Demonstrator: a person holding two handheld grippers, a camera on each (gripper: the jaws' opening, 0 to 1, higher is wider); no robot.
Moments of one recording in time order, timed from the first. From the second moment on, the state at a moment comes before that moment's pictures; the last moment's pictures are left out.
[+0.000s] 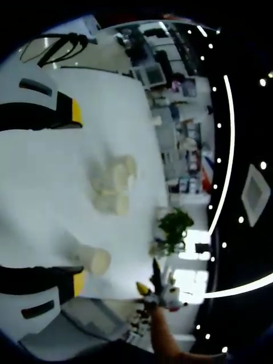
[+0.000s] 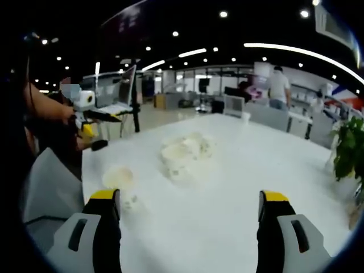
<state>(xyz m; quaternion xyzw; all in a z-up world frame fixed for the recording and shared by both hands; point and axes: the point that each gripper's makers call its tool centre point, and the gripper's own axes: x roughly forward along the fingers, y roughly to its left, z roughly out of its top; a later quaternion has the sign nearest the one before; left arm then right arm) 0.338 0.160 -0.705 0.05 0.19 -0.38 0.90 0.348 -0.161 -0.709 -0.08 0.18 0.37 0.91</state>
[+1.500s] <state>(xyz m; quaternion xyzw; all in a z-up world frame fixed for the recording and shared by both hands) 0.347 0.159 -0.719 0.03 0.19 -0.37 0.91 0.424 -0.083 -0.764 -0.05 0.17 0.42 0.89</state>
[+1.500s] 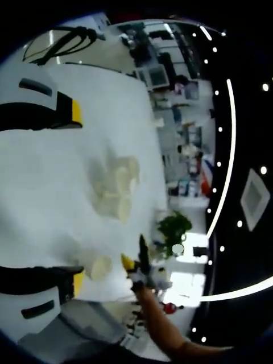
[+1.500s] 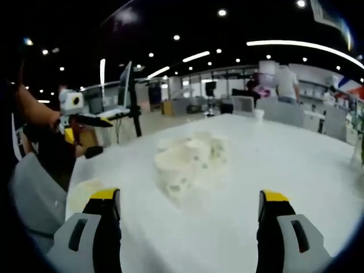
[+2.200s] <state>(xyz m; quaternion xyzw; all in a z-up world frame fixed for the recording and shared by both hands) 0.351 0.153 -0.728 0.03 0.20 -0.37 0.91 0.450 -0.014 -0.785 -0.06 0.18 0.45 0.87</state>
